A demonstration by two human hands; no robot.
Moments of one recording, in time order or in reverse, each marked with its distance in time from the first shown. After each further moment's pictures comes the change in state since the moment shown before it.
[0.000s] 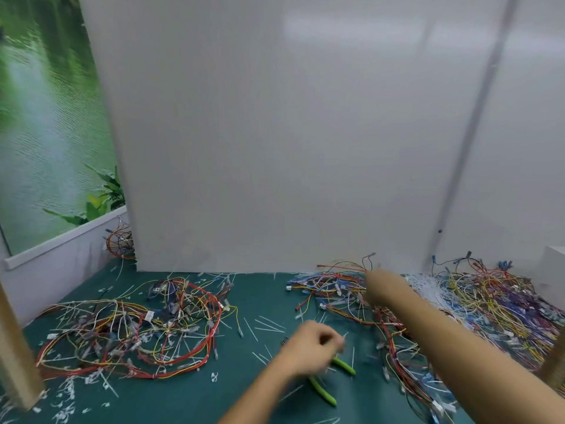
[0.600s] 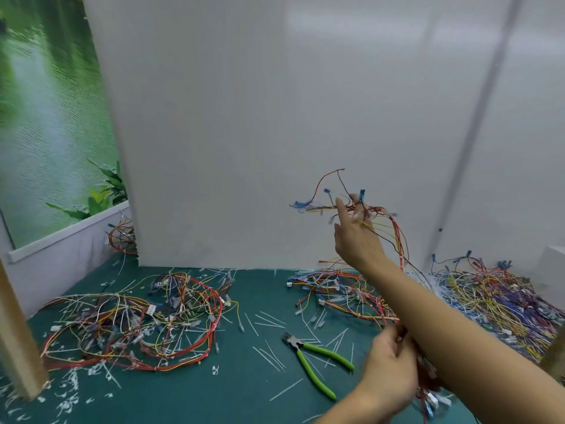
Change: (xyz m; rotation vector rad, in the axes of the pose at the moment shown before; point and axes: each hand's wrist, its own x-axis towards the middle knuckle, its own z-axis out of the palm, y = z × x) left_hand -0.023 0.103 0.093 -0.821 0.045 0.079; right_hand -0.007 -0.049 -0.074 0.379 0.632 -0.135
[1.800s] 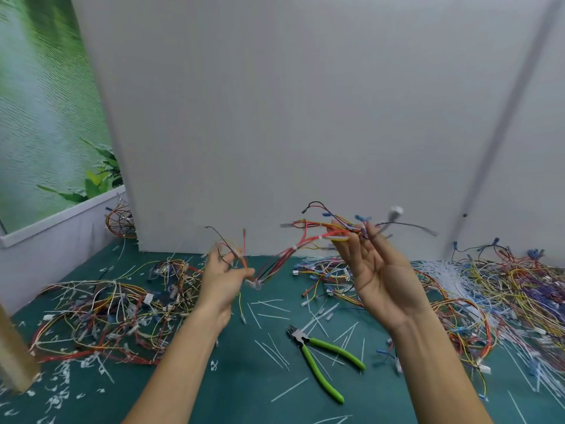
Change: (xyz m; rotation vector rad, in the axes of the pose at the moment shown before) left_hand 0.017 0.073 -0.247 0.075 0.738 0.029; right_hand -0.098 -0.043 -0.055 2.406 -0.261 0.586
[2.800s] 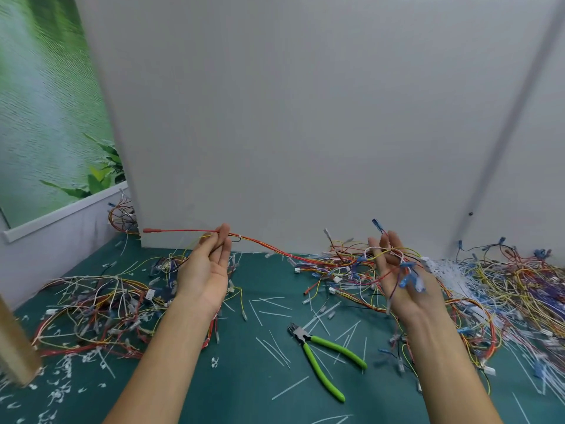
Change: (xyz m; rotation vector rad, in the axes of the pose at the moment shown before) left_hand -0.001 0.032 -0.015 -0.812 0.059 -0.066; right_hand 0.031 -0.022 -0.077 0.122 0.269 -0.187
